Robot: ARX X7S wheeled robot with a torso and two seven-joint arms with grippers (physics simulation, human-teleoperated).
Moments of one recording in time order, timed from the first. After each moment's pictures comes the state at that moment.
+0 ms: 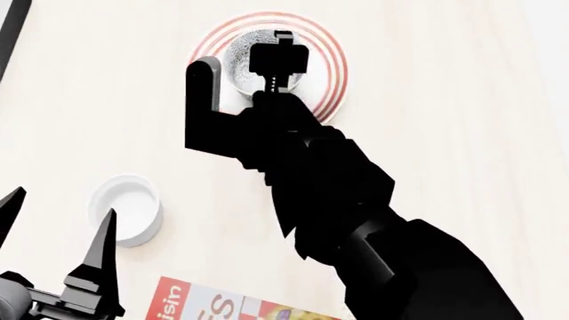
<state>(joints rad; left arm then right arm) -0.17 -0.51 0.25 0.50 -0.48 -0.23 -0.22 1.45 0.00 -1.56 1.10 0.13 0.15 -0.04</state>
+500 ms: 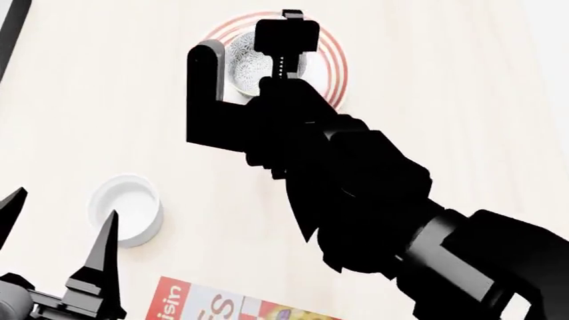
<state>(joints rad) -0.17 -0.51 0.26 0.52 -0.48 -0.23 -0.23 1.52 0.25 -1.55 0.55 0.14 0.42 -0.04</state>
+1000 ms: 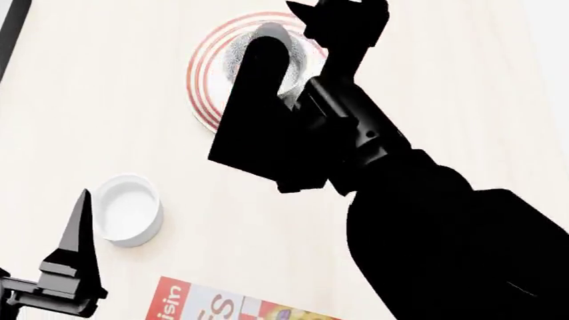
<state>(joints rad) -0.17 -0.51 0.22 0.55 -0.47 -0.21 -0.28 1.48 0.68 -1.35 -0.25 0.28 0.61 0.17</state>
